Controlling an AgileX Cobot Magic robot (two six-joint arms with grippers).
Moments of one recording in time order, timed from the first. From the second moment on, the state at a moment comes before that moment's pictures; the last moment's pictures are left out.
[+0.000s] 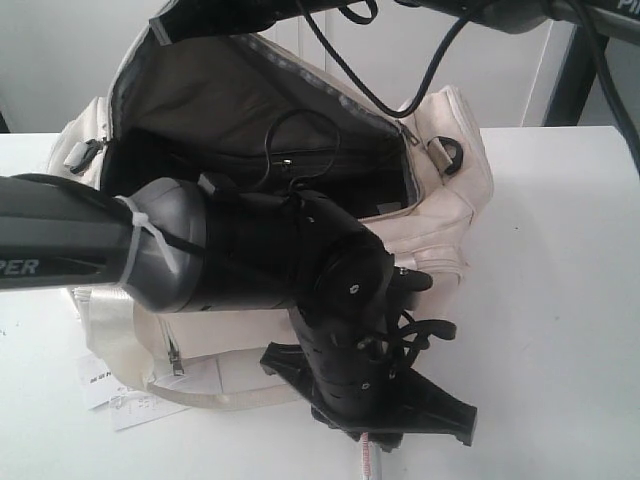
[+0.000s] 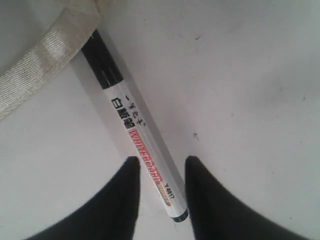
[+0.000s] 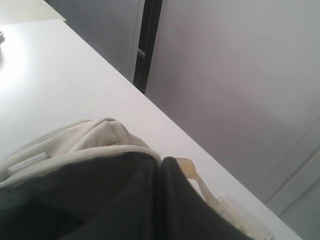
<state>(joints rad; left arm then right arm) -0.94 1.89 -1.33 -0.09 0.82 -0.54 0.49 1.92 -1.84 0.44 0.37 -0.61</state>
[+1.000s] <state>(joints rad) -0.94 1.98 -1.33 -0.03 0.77 -0.70 0.49 1.92 -1.84 0.44 0.37 -0.61</state>
